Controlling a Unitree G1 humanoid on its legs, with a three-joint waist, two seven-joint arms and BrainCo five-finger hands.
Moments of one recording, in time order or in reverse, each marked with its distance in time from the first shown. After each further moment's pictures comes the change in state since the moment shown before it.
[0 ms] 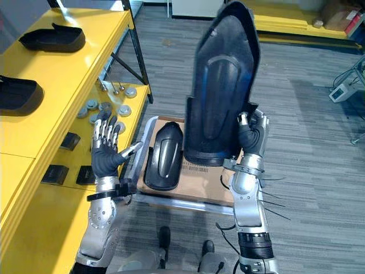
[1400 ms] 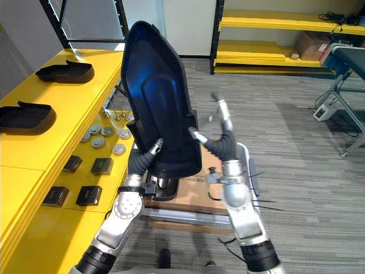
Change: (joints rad) left arm 0.013 0.041 0.064 0.172 0.018 0.108 -0.022; right arm 0.090 -0.152 -0.156 -0.139 0.429 -0.226 0.206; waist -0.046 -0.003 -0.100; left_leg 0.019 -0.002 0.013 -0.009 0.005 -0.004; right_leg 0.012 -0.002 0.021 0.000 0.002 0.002
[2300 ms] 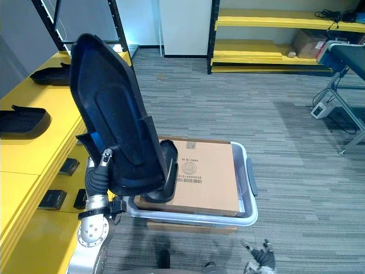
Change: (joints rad) left arm 0.308 -0.041 0.119 -0.230 -0.051 -0.061 -0.070; right arm 0.356 0.206 -0.108 1.109 0.200 0.132 0.139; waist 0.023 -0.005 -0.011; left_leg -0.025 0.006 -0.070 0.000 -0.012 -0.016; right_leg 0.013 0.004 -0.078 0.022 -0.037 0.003
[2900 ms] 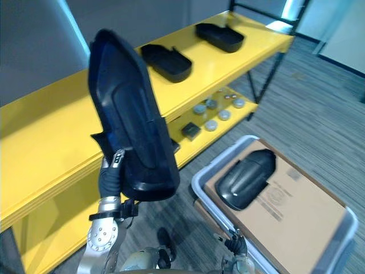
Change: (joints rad) left arm -0.164 -0.035 -0.131 0.122 -0.046 -0.010 -0.033; right arm -0.129 0.018 0.112 0.017 -0.071 0.020 -0.048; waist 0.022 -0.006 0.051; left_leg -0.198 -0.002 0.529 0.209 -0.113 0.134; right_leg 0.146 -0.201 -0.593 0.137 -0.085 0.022
